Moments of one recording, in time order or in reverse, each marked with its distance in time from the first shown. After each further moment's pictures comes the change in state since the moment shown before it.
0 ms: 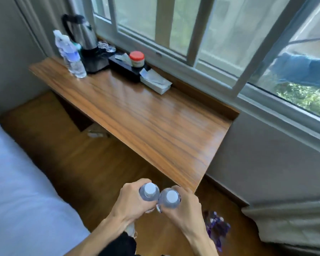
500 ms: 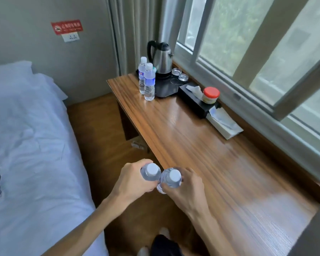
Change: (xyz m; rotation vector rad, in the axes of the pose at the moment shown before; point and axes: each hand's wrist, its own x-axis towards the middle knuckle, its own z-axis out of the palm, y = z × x) left_hand 0.127 -0.051 -0.225 0.126 0.412 -0.047; right_hand 0.197 -0.221 0.090 0.030 -0.113 -0.393
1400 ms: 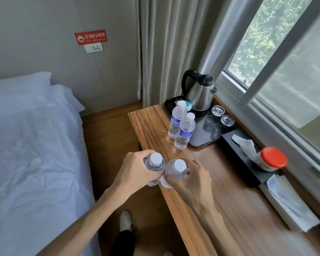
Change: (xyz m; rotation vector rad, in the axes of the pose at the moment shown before) left_hand 0.323 -0.101 -0.137 -0.059 0.129 -0.036; right_hand 0.344 -0.114 0.100 0.024 -0.005 -0.093
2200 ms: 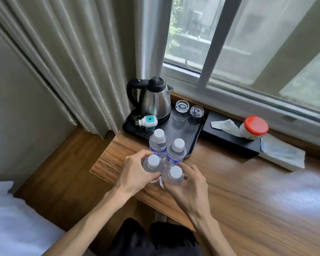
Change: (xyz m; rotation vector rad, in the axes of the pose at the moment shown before) left_hand 0.247 -0.052 0.006 -0.063 -0.535 0.207; right_hand 0.129 -0.022 0.099 0.030 0.509 0.532
